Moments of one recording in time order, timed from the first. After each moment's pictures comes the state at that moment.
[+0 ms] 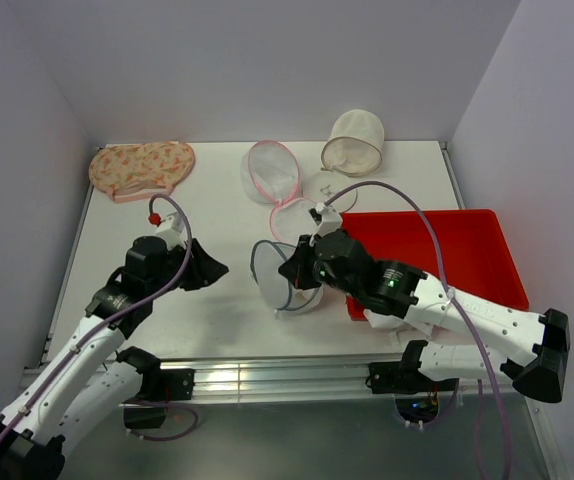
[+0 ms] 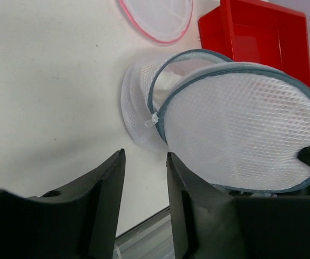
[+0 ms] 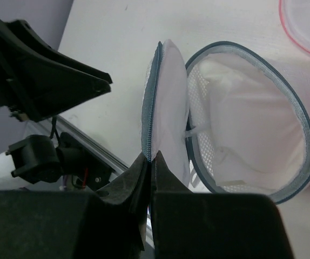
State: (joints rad) left arm -0.45 0.74 0.64 -0.41 0.22 -0.67; right arm 1.05 1.07 0.95 -0.39 0.24 0.77
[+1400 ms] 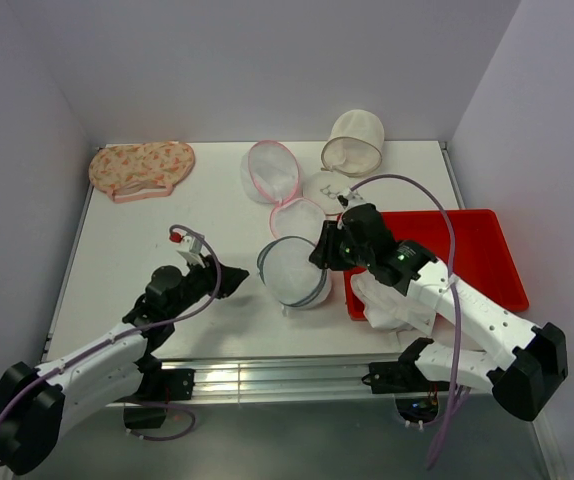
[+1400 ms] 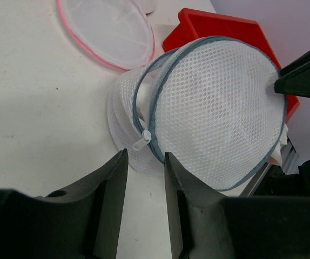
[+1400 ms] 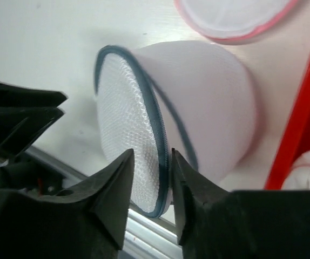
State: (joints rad) left arm -0.58 0.87 0.18 0.51 0.18 -0.65; right arm 0.66 1.08 0.90 -0.50 -0.04 0.65
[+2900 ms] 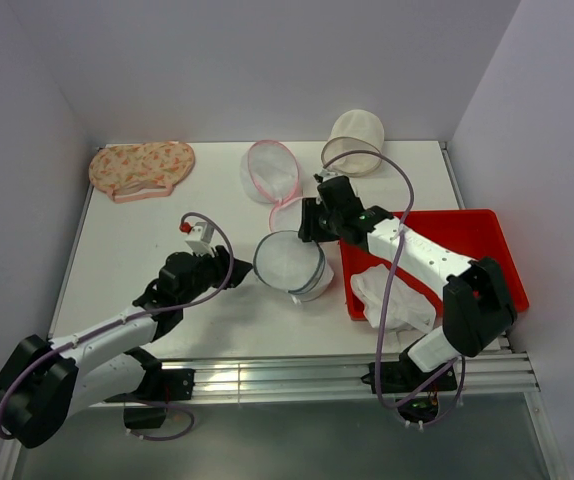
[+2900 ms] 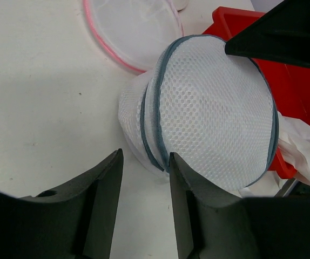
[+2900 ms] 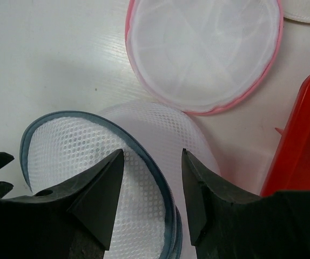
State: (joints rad) left arm -0.60 1.04 0.31 0.45 0.10 -0.61; right arm 0.57 1.50 1.08 -0.37 0.00 0.45
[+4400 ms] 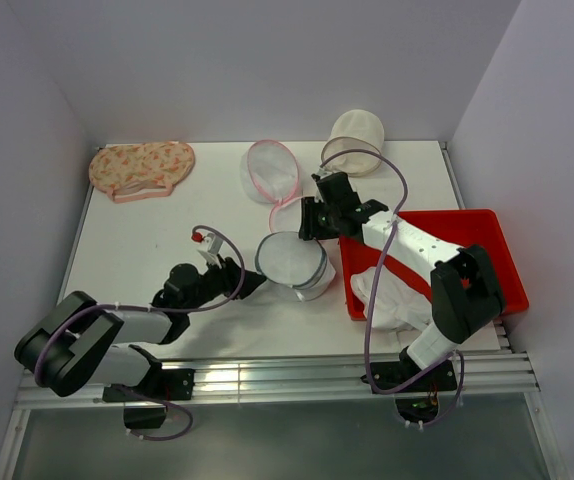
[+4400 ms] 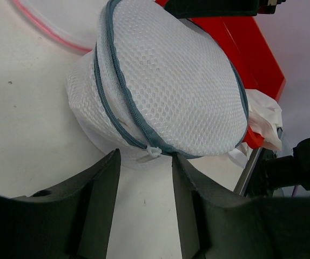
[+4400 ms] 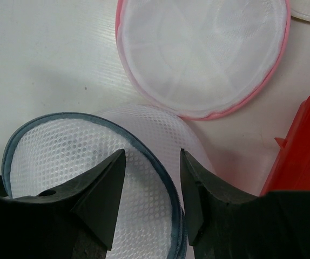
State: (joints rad) left arm -0.61 1.33 0.17 1.00 0.29 -0.68; right arm 0.52 1.59 1.13 -0.38 -0.07 0.40
